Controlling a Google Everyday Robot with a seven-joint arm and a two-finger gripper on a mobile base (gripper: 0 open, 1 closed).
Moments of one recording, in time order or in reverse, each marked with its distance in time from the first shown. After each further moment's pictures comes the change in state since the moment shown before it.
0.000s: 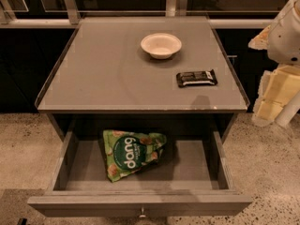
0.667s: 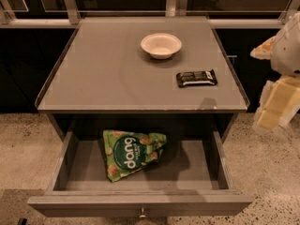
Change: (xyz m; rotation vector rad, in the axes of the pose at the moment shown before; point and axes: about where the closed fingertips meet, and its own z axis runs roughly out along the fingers) arm 0.010 0.006 0.016 -0.014 -0.046 0.025
